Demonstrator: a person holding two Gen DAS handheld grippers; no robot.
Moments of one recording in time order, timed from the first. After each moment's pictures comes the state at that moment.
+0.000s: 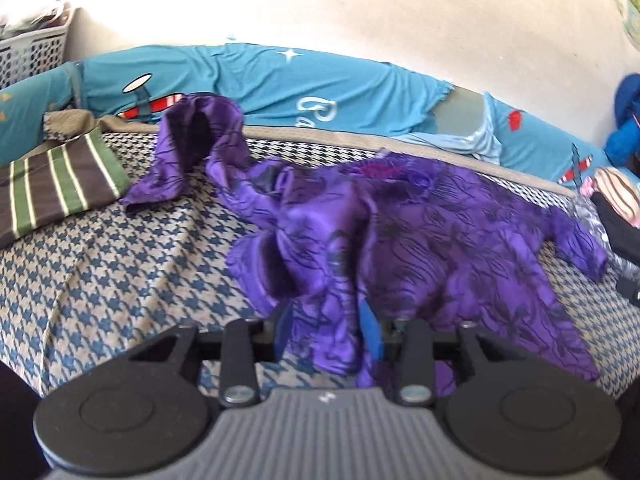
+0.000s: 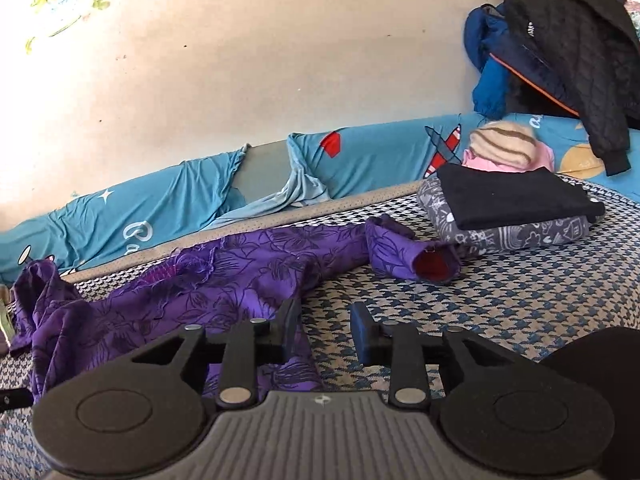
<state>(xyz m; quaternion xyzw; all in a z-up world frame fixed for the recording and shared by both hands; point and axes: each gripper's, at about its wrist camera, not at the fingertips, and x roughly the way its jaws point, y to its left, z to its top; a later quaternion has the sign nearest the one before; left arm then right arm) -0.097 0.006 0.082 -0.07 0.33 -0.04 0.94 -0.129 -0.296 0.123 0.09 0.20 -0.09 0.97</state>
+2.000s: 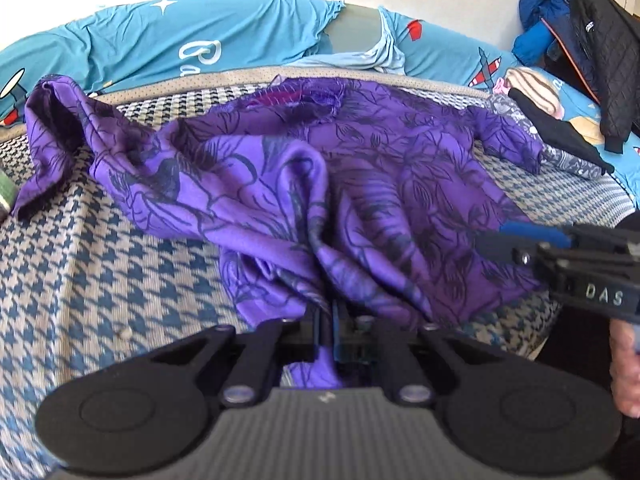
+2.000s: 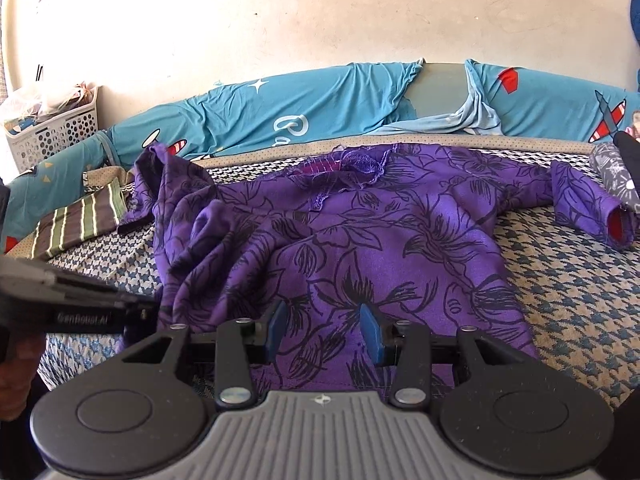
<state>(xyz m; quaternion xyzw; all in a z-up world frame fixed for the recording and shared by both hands) -0.084 -0.003 0.040 0.02 0.41 -0.21 0.89 -0.107 -0.217 0.084 0.04 0.28 0.11 0.95</state>
